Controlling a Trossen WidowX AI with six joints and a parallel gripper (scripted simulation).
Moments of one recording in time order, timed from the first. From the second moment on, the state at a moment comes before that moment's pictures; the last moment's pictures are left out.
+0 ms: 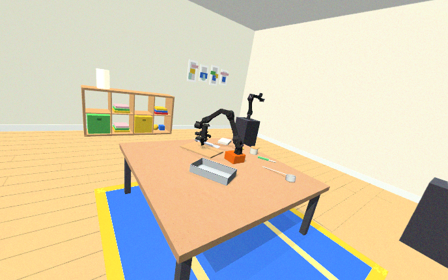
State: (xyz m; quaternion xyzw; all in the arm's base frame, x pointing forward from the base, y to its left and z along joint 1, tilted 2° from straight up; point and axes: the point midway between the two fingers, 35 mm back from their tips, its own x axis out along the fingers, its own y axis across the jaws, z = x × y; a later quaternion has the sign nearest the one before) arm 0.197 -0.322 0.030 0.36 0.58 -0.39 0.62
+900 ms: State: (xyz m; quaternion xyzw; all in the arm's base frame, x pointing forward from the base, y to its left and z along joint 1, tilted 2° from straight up) arm 0.131 -0.365 0.089 0.36 0.59 -0.39 0.61
